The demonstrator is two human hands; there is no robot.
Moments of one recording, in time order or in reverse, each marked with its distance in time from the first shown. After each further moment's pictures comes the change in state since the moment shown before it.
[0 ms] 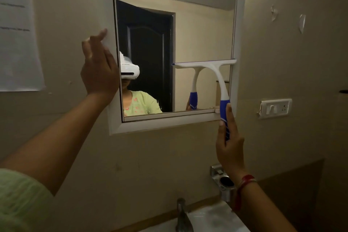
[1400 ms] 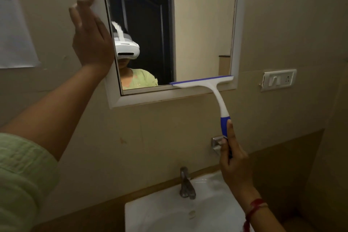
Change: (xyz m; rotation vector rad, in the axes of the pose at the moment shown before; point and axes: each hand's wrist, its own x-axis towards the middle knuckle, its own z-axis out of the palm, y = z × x) left_hand -0.002 -0.001 0.004 0.049 0.031 -0.006; right_hand -0.101 -0.029 -0.040 -0.210 -0.216 0.206
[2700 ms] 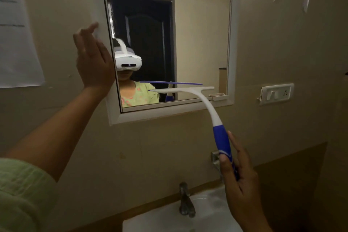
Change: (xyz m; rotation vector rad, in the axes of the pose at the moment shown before) left_hand 0.002 0.001 -0.003 -0.026 0.001 0.056; right_hand 0.005 -0.067 -0.035 0.440 -0.014 0.119
